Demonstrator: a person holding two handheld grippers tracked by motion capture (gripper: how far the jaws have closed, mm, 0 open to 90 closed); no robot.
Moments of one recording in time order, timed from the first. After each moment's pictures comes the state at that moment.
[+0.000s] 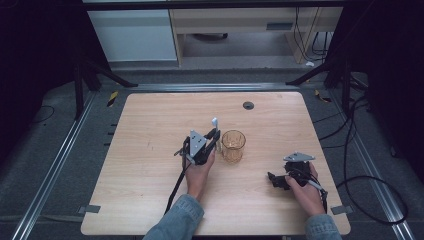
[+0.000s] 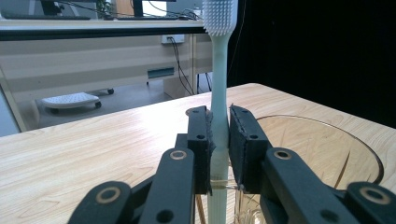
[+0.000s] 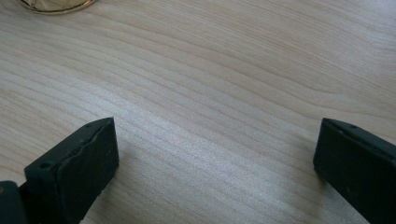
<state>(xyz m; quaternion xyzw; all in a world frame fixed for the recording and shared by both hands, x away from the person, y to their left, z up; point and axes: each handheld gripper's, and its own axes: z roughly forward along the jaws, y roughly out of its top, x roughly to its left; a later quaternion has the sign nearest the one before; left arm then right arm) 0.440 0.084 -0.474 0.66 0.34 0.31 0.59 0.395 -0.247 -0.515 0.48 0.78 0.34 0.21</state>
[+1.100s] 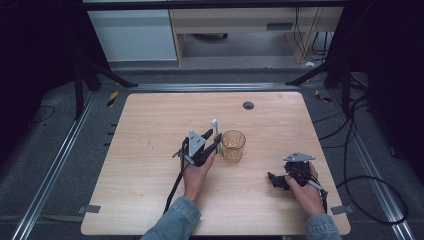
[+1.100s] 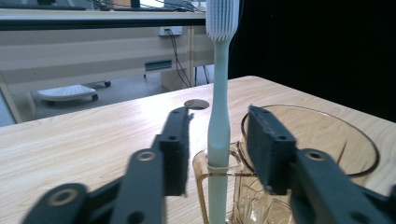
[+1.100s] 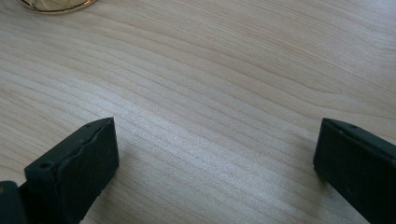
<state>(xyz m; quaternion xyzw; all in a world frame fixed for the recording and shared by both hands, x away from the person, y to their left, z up) 0.438 0.090 -0.473 0.67 0.34 0.30 0.58 0.395 -0.247 -0.515 0.48 0.78 0.34 0.21</state>
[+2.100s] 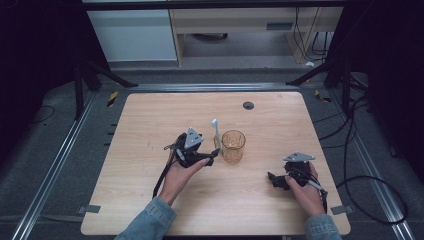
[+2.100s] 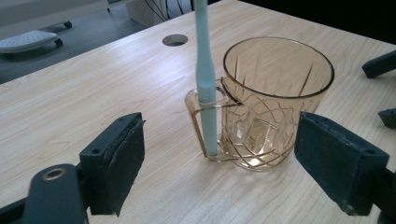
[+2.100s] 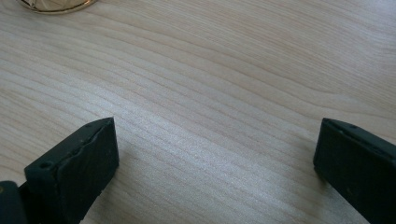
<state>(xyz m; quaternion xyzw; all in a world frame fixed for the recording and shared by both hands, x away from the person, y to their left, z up) 0.429 0.110 -0.441 0.80 0.31 0.22 0.46 0.395 -0.247 -0.515 0.48 0.78 0.34 0.21</state>
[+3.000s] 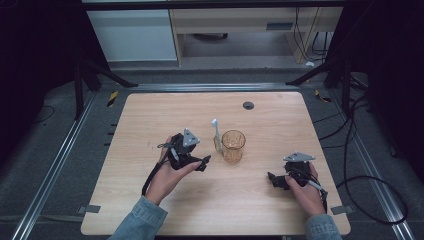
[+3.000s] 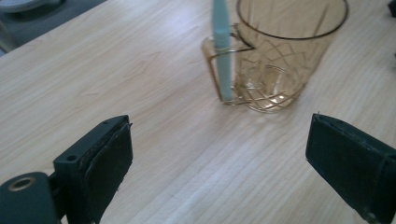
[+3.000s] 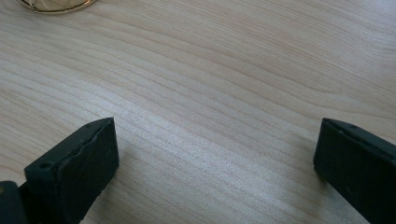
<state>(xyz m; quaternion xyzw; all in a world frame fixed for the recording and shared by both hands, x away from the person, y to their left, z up) 0.419 0.132 -0.417 0.84 0.34 0.22 0.36 0.395 -0.247 -0.515 0.48 0.78 0.33 0.21</state>
